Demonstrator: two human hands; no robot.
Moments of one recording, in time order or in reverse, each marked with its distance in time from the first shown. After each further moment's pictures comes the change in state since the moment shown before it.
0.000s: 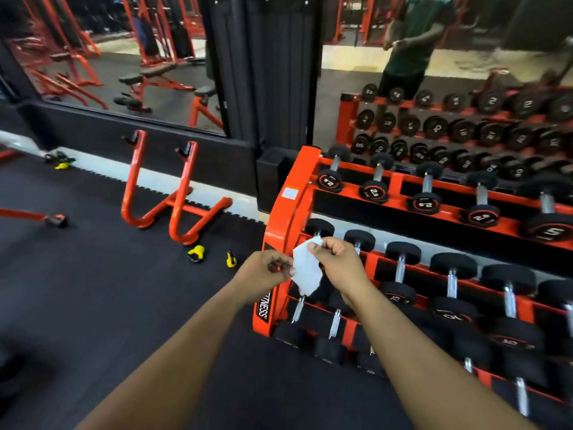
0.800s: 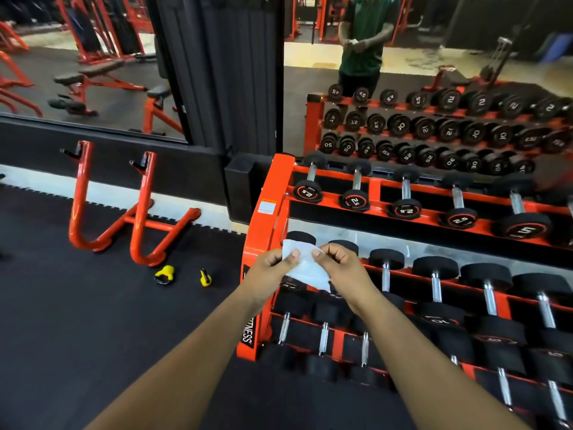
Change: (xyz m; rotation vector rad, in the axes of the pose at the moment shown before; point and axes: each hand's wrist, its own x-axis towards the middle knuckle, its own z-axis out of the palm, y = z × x) left_hand 0.100 0.022 0.011 -0.562 -0.114 -0.136; right_hand 0.073 -0.004 -0.021 -0.022 0.037 0.039
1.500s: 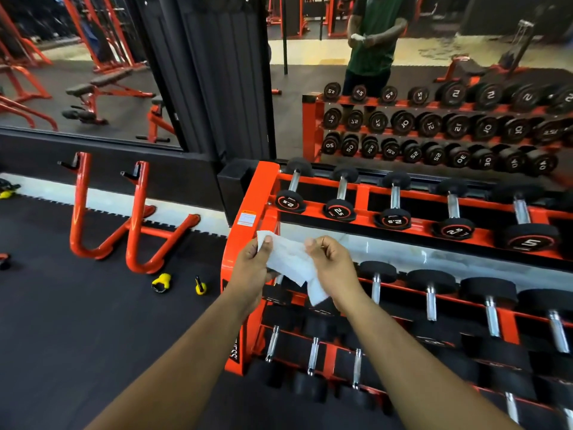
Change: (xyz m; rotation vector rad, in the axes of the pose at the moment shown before) left_hand 0.087 0.016 0.081 -0.196 0.301 -0.022; right_hand 0.077 0.020 -0.079 0.056 0.094 -0.097
